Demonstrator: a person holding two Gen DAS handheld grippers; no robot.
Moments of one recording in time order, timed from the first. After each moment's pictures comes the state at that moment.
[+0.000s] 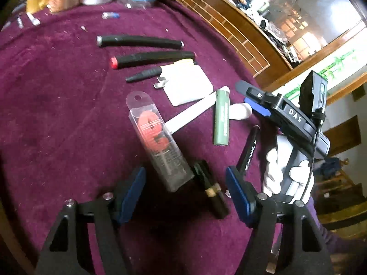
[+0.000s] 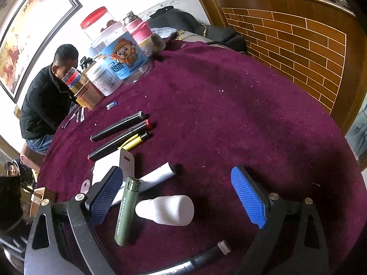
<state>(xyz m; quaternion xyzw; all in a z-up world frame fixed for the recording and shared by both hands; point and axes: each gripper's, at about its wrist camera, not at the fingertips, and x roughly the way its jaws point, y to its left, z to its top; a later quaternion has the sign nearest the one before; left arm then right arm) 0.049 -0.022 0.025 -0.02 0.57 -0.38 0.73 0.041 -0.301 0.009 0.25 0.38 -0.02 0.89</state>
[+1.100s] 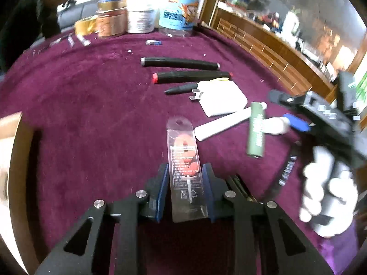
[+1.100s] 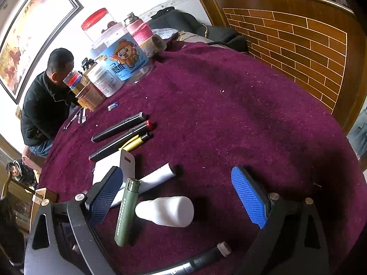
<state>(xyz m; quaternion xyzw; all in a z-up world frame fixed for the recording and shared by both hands) 0.013 -0.019 0.024 0.00 0.48 -0.24 0.85 0.042 -0.303 0.008 0.26 0.38 -0.01 0.89</state>
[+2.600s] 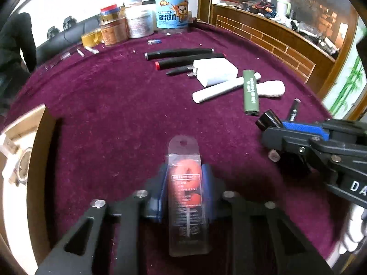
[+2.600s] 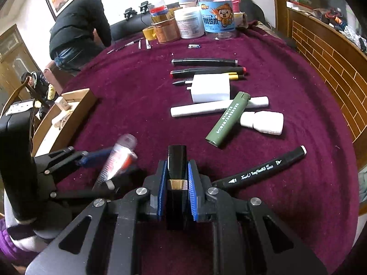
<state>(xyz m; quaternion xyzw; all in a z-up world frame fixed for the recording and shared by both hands) -0.035 -0.023 0.015 0.08 0.46 -0.22 0.86 -0.033 -0.185 0.036 0.07 0.45 0.14 0.88</state>
